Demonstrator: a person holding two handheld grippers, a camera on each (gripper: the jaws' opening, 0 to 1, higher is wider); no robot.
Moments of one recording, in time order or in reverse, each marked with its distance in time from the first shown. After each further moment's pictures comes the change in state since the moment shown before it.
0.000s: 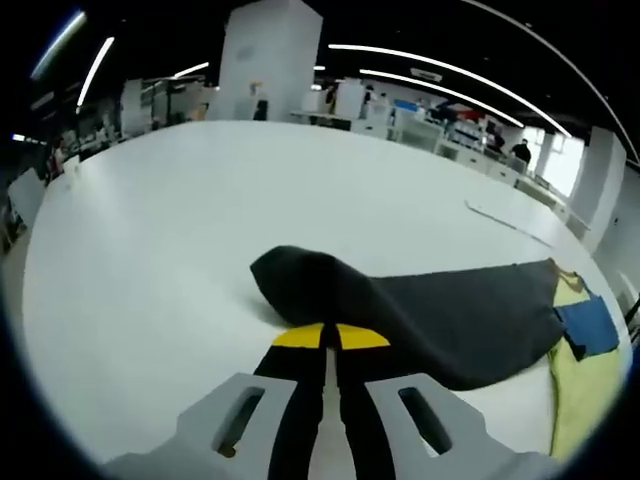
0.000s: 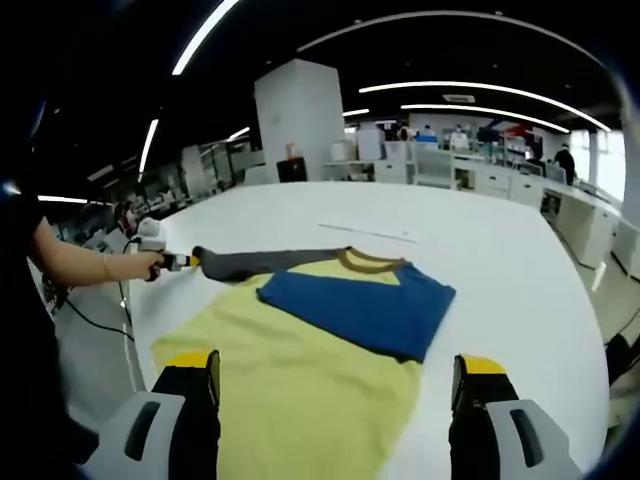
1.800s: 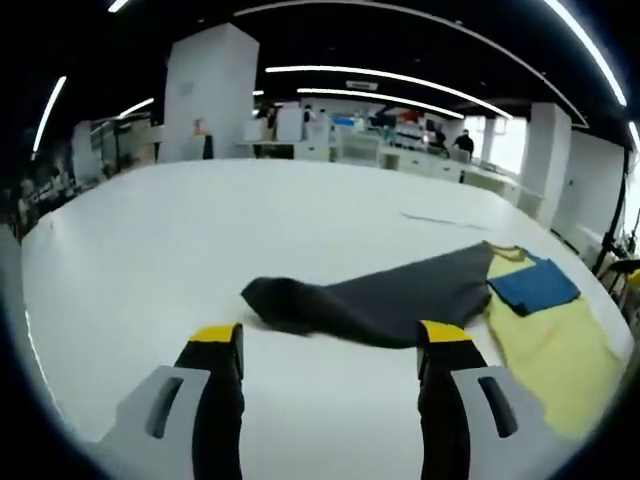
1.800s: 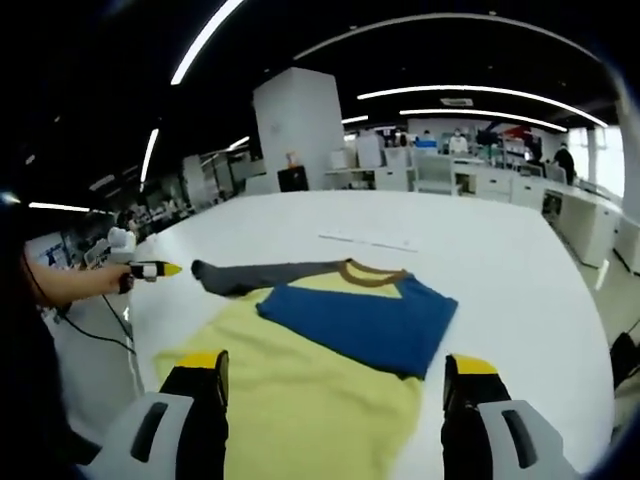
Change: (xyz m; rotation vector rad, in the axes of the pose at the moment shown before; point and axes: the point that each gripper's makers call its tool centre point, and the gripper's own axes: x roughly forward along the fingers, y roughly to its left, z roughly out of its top) left arm -0.057 -0.010 0.017 0.154 -0.093 -0.168; right arm 0.002 0.016 0.021 0.015 -0.047 0.030
